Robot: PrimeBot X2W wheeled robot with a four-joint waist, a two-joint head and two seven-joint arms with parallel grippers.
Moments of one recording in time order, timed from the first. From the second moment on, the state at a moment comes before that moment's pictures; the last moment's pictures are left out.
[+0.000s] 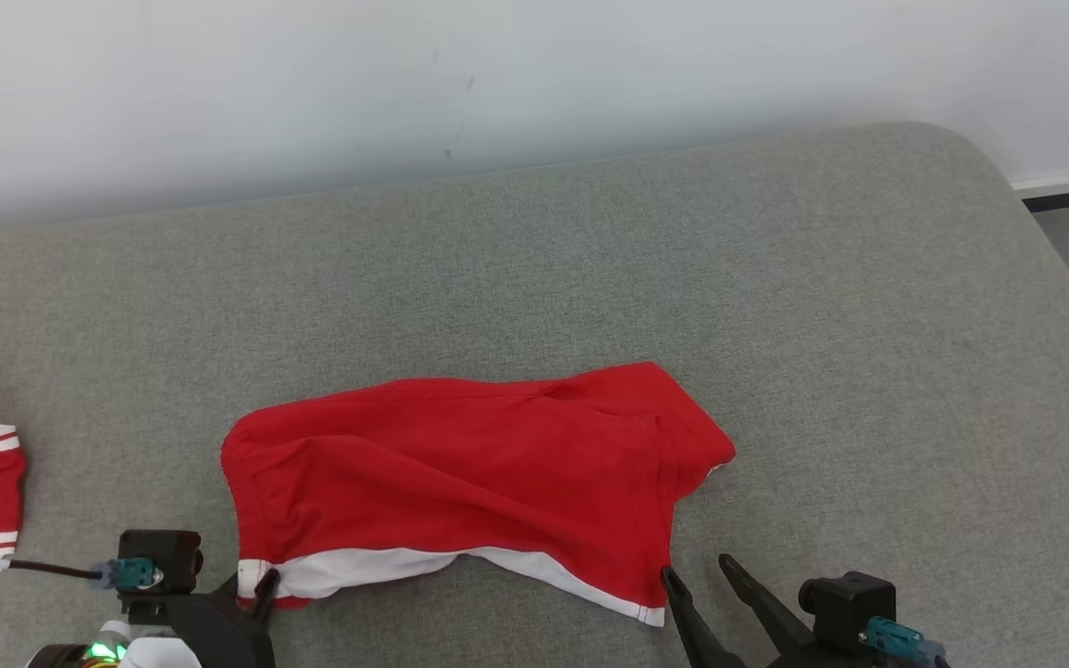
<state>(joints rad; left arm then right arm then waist) -0.16 0.41 -0.30 0.20 -0.59 0.03 0.39 0.02 -0.05 0.26 0.15 0.35 0.13 0.08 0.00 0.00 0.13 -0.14</state>
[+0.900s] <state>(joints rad) -0.19 0.37 -0.35 0.17 -0.53 0.07 0.33 0.01 -0.05 0.30 0.17 0.20 0.13 0.29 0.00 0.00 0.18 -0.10</state>
